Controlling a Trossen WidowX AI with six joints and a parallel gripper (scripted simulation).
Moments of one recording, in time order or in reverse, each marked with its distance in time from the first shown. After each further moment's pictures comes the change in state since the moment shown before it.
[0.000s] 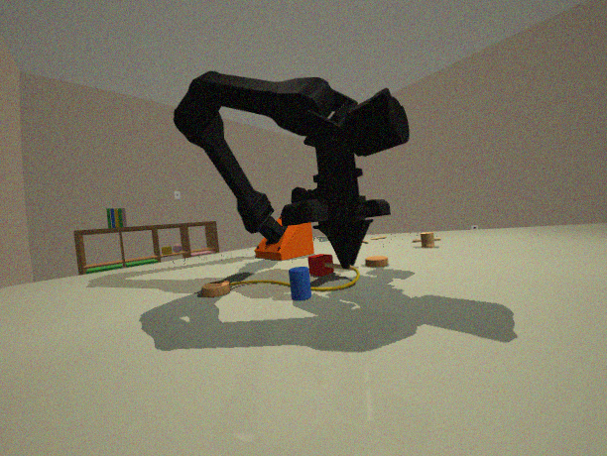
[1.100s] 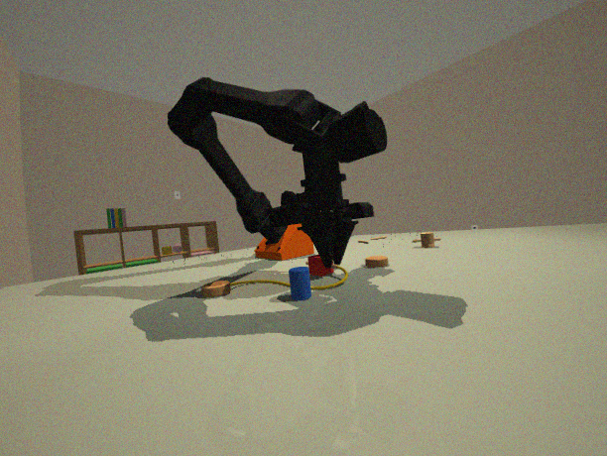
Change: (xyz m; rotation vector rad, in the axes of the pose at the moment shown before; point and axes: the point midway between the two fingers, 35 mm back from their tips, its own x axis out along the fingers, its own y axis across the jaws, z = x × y) arm 0.000 -0.001 0.032 -0.002 -0.001 0.001
